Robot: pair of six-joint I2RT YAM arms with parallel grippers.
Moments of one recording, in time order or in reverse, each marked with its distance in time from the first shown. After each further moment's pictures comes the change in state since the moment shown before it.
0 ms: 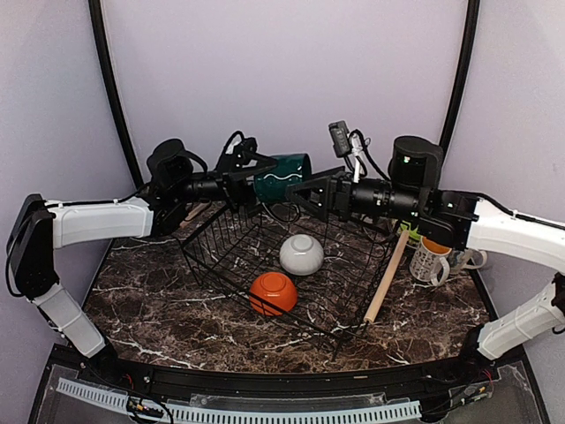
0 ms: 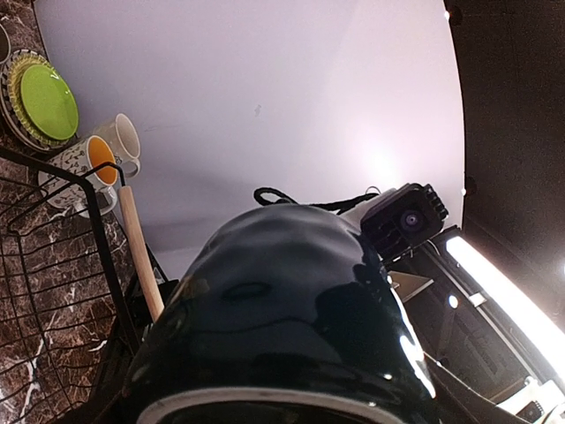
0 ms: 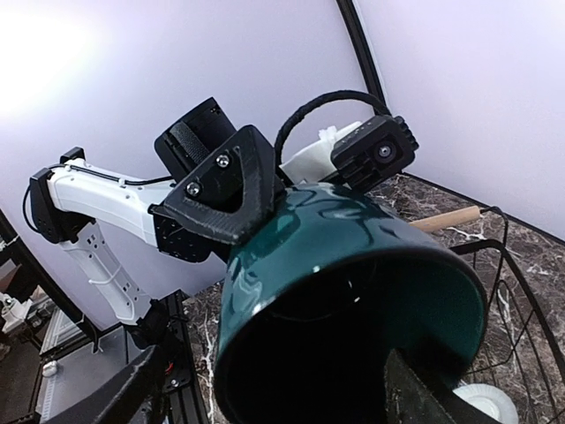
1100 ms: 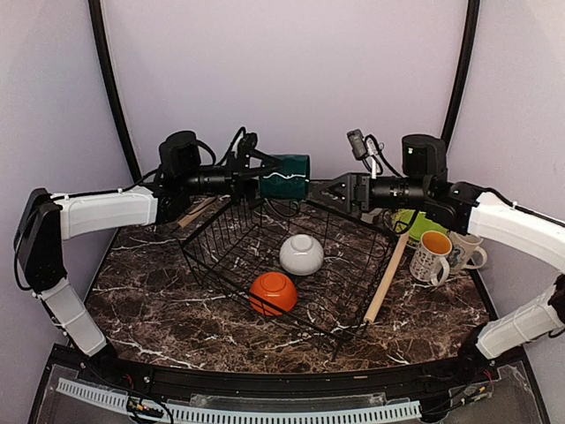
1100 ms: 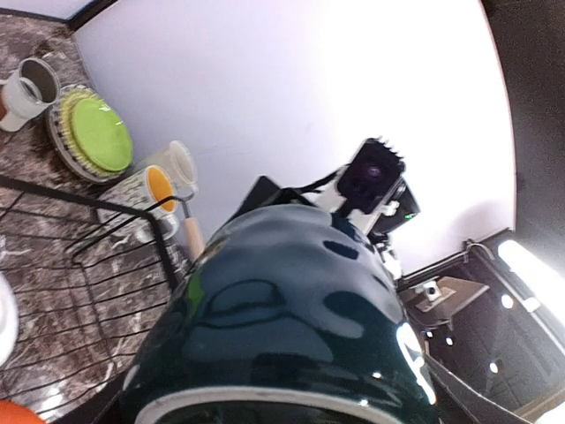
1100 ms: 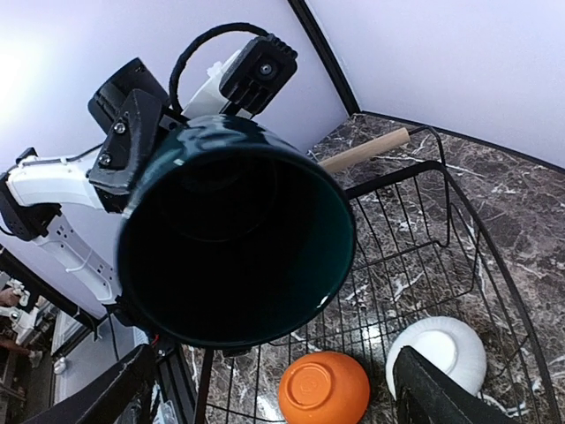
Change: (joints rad) left arm 0.042 0.055 0.139 -0.345 -0.015 0.335; right arm -0.243 0.003 -0.005 -0.184 -0.211 0.026
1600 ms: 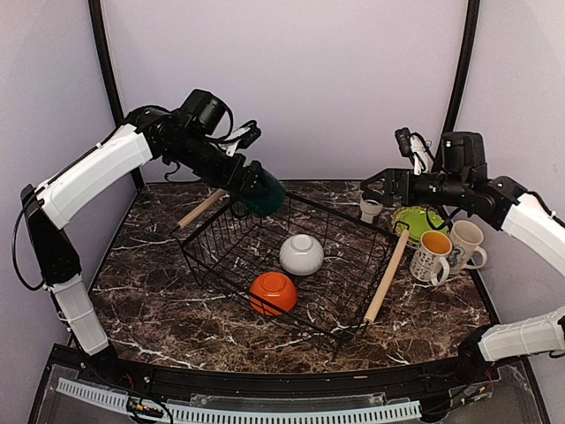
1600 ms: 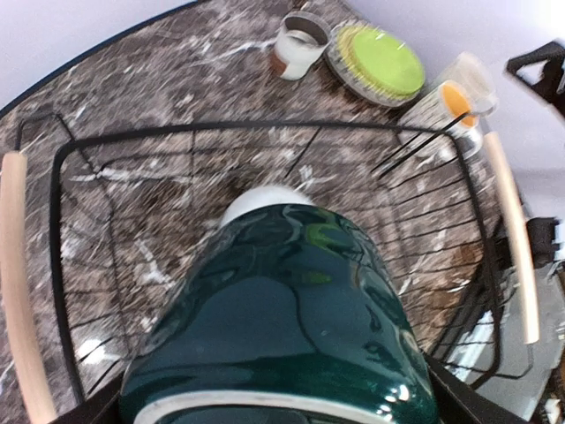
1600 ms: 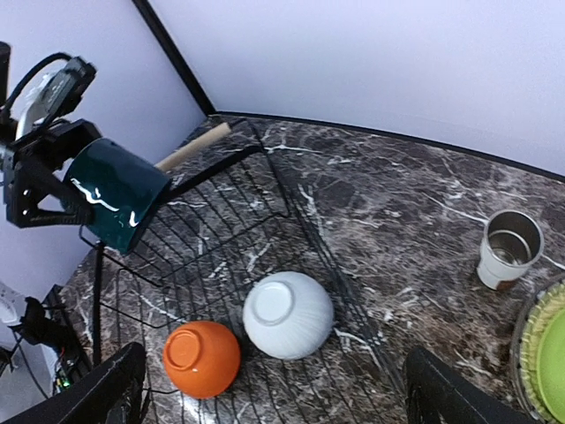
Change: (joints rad) left arm -0.088 0.135 0.716 -1.456 -0.727 0.993; right arm -0.211 -0.166 0.011 -0.339 0.202 -0.122
